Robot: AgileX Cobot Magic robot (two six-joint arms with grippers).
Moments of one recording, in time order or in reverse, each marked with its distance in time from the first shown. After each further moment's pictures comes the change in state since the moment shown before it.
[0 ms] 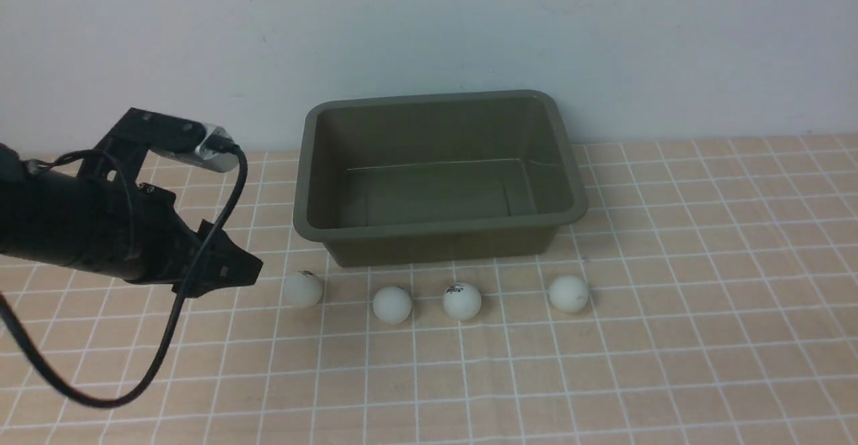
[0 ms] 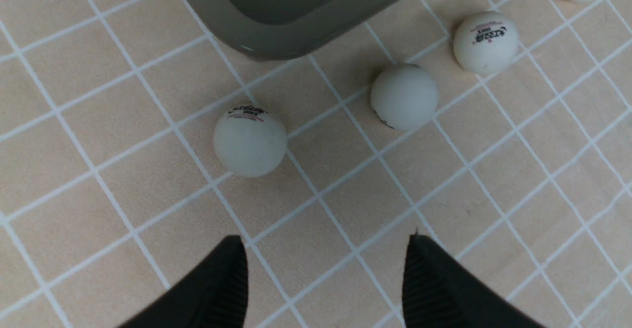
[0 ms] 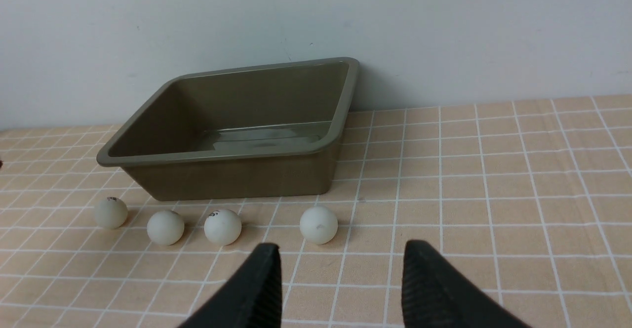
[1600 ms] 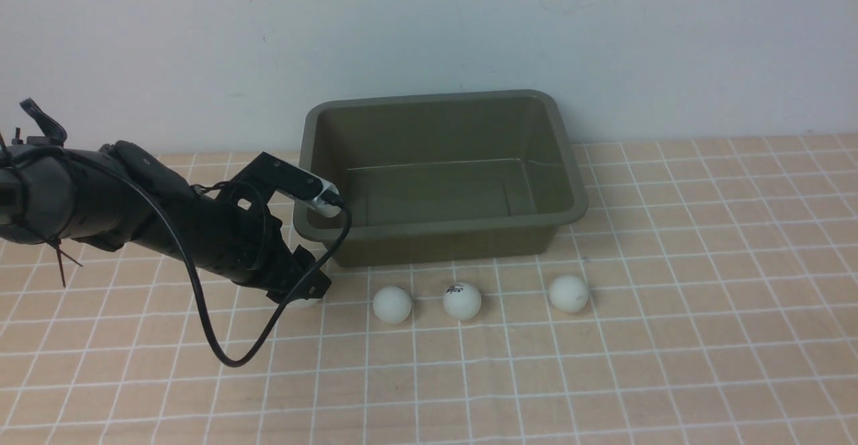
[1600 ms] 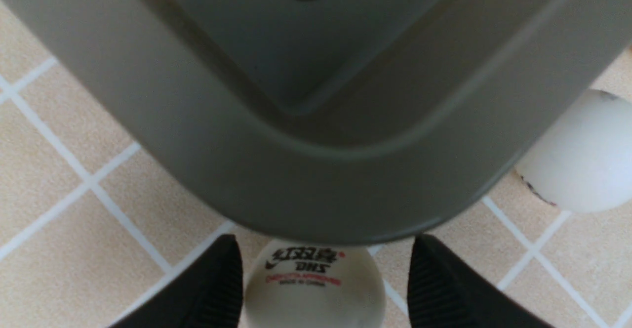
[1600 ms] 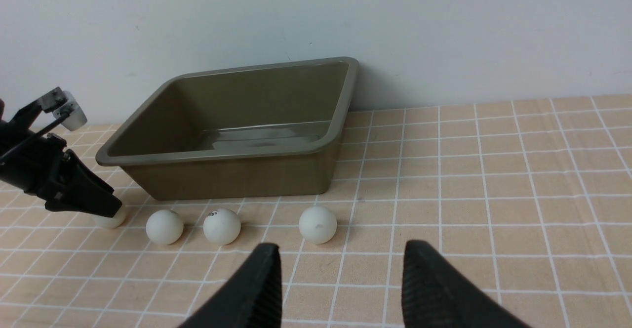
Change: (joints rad) right arm 0.000 0.000 0.000 -0.002 0.000 0.000; left arm -0.146 0.426 -0.152 -0.088 -0.252 0.246
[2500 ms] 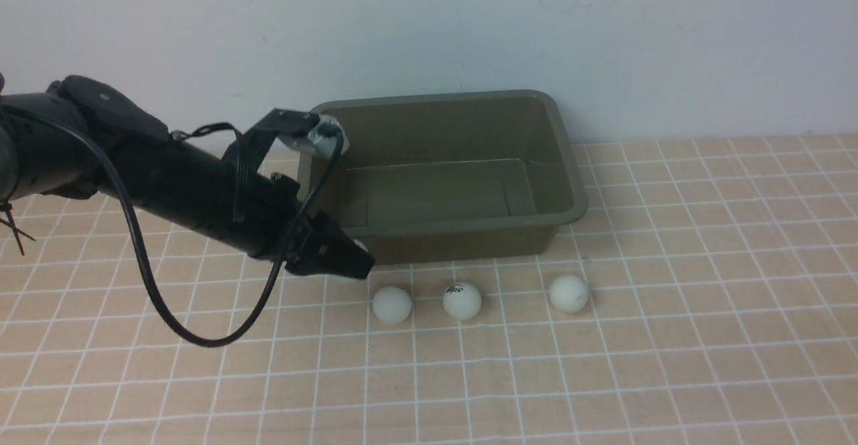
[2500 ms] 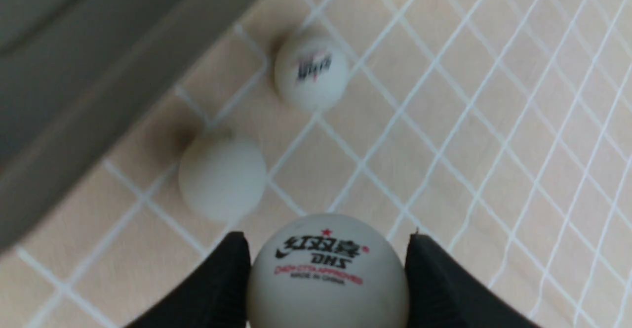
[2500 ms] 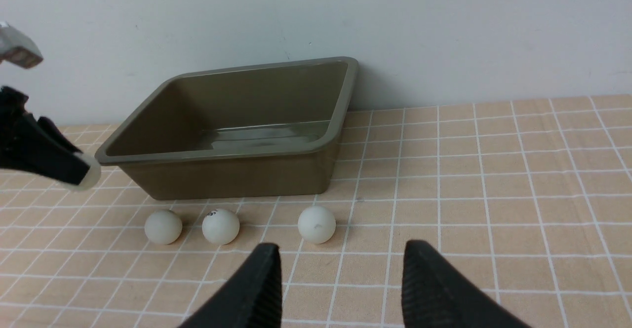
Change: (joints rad) right arm 0.000 0.000 0.000 -0.003 0.000 0.000; left arm -0.002 -0.145 -0.096 -0.113 0.432 -0.078
